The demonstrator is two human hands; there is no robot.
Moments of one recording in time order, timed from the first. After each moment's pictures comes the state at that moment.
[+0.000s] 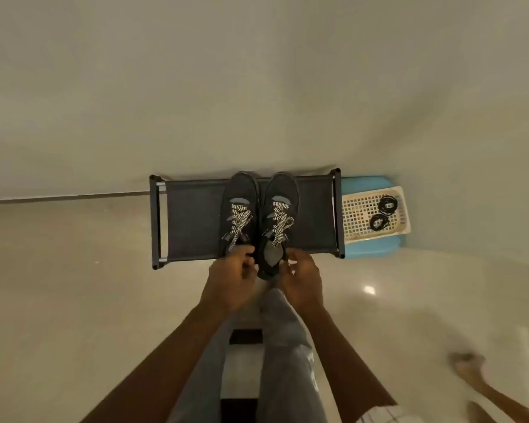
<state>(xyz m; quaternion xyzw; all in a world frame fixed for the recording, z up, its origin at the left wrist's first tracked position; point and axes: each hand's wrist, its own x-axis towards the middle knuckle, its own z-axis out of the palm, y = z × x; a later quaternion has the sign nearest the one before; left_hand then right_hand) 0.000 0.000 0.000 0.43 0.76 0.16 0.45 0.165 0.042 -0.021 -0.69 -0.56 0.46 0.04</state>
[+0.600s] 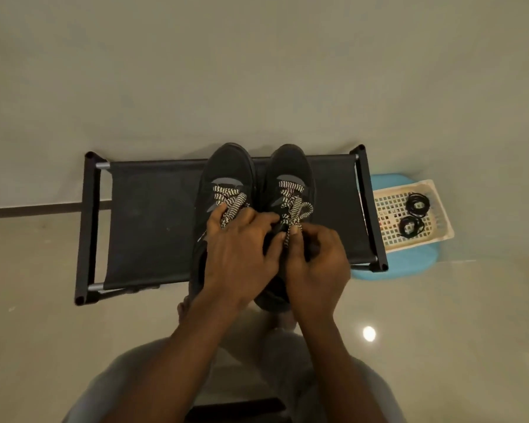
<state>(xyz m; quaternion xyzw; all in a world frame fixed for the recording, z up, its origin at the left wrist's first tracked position) 0.013 0.039 -0.150 0.63 0.72 0.23 0.17 0.138 0.042 -0.152 -0.69 -0.57 0.25 0.37</state>
